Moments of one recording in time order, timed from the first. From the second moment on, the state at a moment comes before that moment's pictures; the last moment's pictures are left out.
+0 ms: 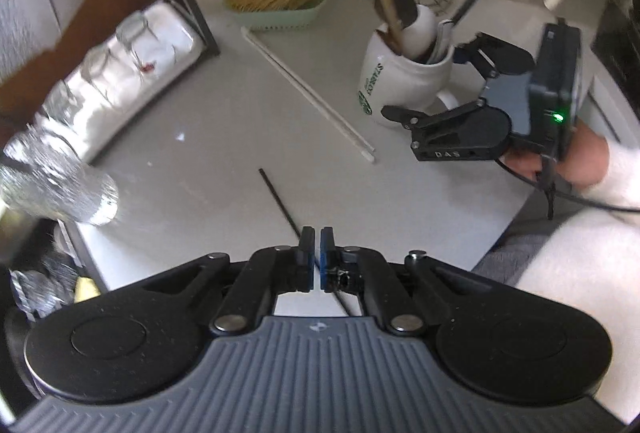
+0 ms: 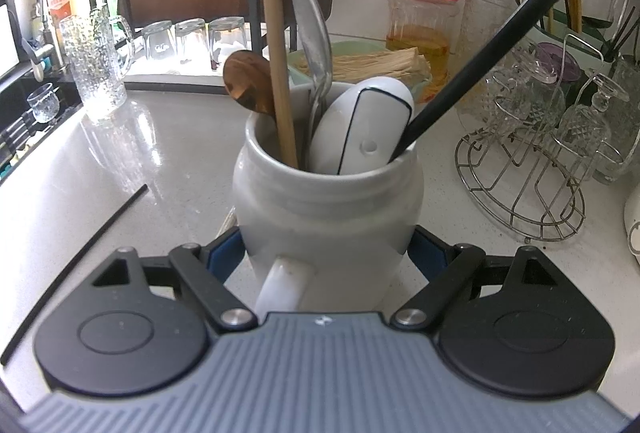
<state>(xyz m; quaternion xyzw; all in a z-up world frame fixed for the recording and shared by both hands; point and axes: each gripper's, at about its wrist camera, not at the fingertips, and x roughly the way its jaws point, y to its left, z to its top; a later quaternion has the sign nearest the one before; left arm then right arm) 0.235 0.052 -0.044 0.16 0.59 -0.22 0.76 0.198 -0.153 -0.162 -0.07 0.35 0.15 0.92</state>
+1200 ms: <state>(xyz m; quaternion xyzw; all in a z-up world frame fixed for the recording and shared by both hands) 0.263 -0.022 -0.201 0.04 0.53 -0.12 0.84 0.185 -0.175 -0.154 -0.08 0.38 0.15 0.91</state>
